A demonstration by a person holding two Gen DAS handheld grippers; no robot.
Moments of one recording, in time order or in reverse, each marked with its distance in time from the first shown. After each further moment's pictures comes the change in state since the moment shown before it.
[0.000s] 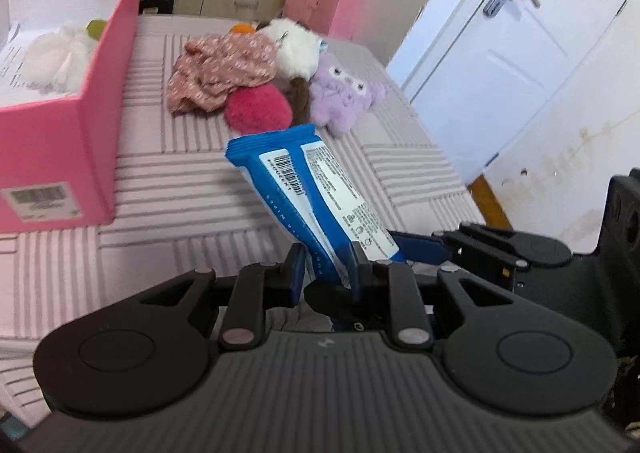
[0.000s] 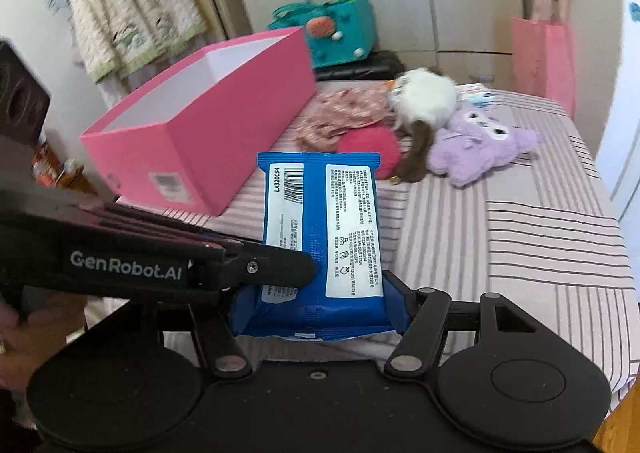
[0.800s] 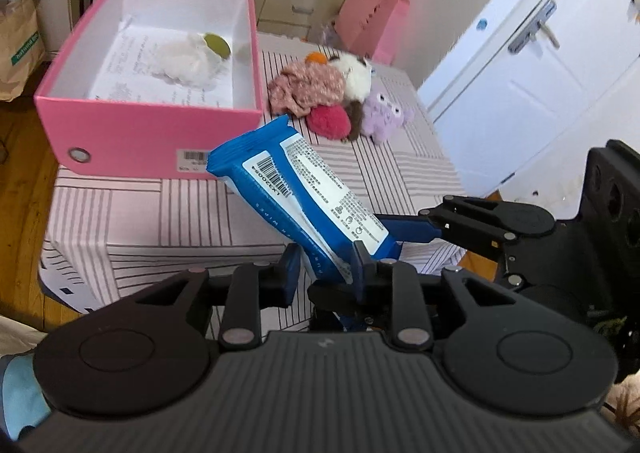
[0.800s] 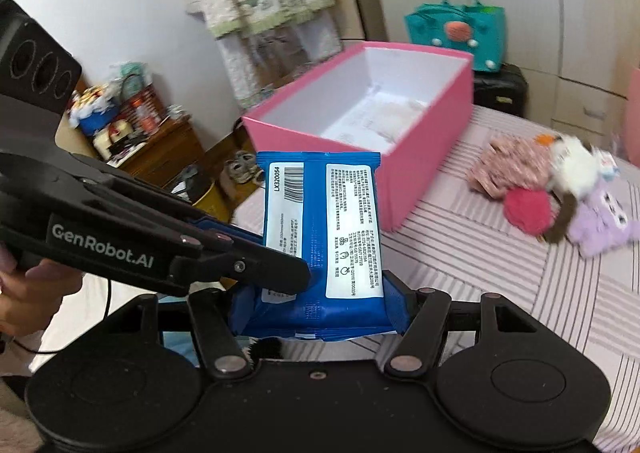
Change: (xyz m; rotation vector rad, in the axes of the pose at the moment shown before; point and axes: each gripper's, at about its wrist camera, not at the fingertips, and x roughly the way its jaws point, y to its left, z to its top) left arm -0.143 0.026 -0.015 -0.136 -0.018 0.075; right arm -0.044 0.101 0.048 -0.206 0.095 0.255
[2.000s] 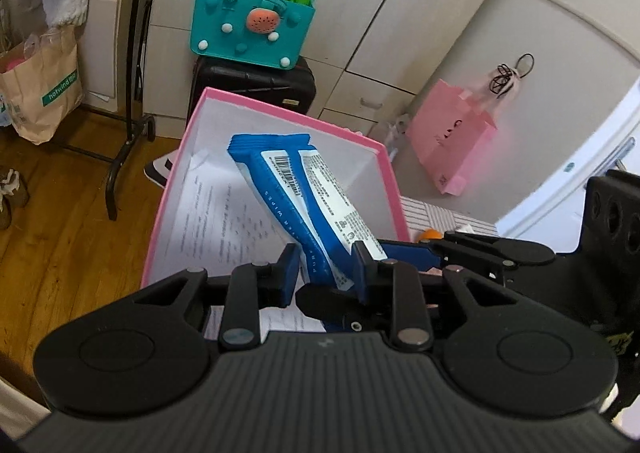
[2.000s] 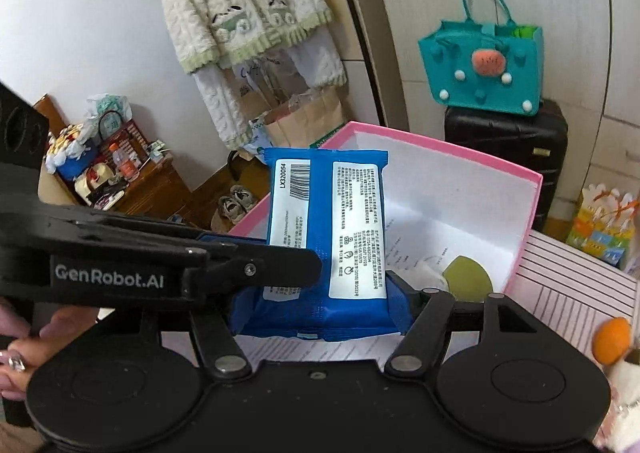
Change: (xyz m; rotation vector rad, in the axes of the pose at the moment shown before) left arm 0.052 0.138 0.183 -0.117 -0.194 0.079; right arm 0.159 -0.073 0.192 0.027 -0.017 0.046
